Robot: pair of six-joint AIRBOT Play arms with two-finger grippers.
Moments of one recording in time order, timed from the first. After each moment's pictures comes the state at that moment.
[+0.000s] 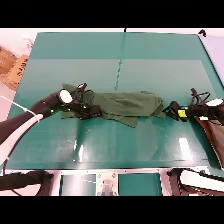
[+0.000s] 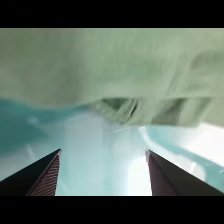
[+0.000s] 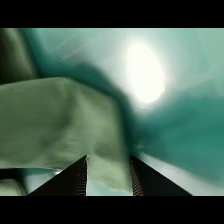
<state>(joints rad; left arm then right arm) -0.40 -1.44 0.93 0.90 -0.81 -1.58 -0.39 -1.36 0.74 -0.89 0.93 1.30</state>
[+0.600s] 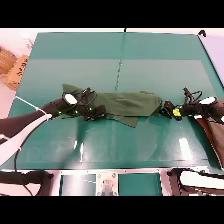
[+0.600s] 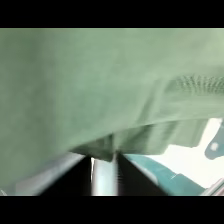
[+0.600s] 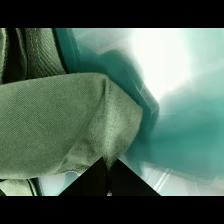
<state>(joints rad) -0.42 -1.58 0.91 0.61 -0.76 -1.40 -0.34 -1.41 0.76 -0.86 0.94 1.30</state>
